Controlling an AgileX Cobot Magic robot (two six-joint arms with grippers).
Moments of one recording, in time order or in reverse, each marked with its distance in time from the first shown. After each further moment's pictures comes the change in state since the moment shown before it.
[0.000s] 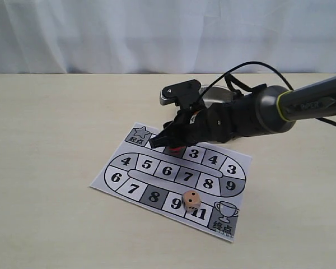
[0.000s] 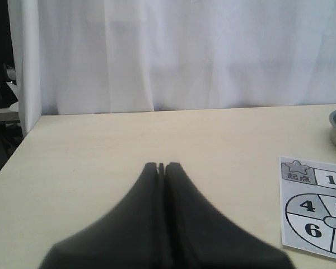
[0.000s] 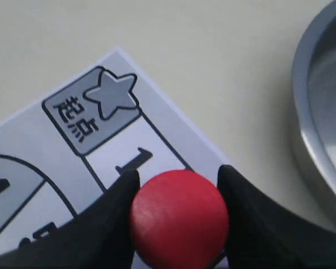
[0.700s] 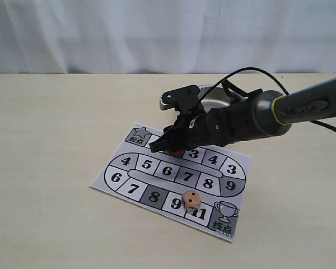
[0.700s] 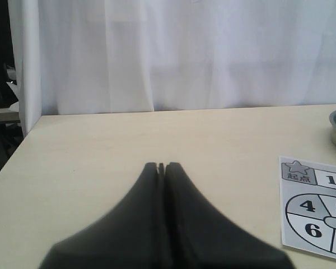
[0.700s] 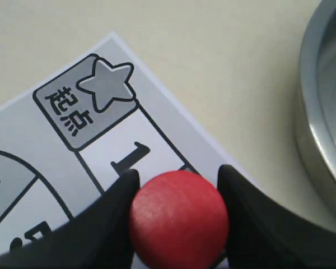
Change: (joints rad) left arm 0.000 0.000 0.000 0.000 0.000 0.000; right arm 0.000 0.021 0.002 0.000 -0.013 0.000
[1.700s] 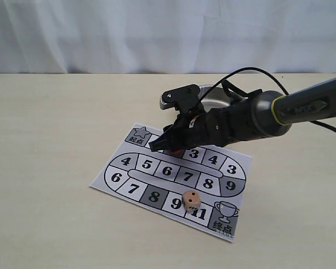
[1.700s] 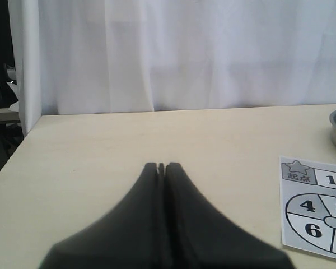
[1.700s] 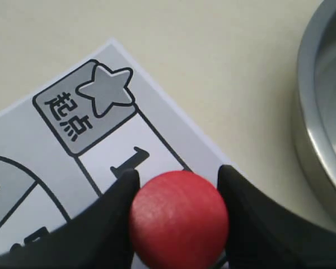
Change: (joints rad) left arm 0.000 0.000 0.000 0.000 0.000 0.000; right arm 0.000 0.000 0.000 0.000 -0.014 0.000
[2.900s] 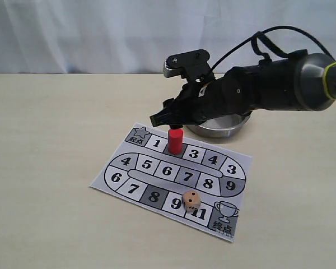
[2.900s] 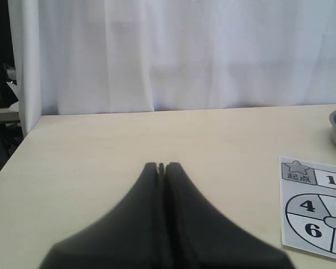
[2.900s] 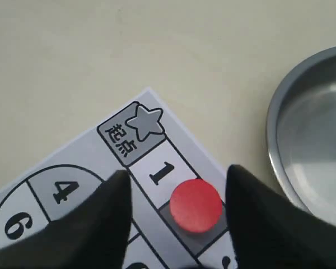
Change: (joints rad) left arm 0.000 0.000 0.000 0.000 0.000 0.000; right arm 0.000 -0.233 0.000 0.000 0.212 0.000
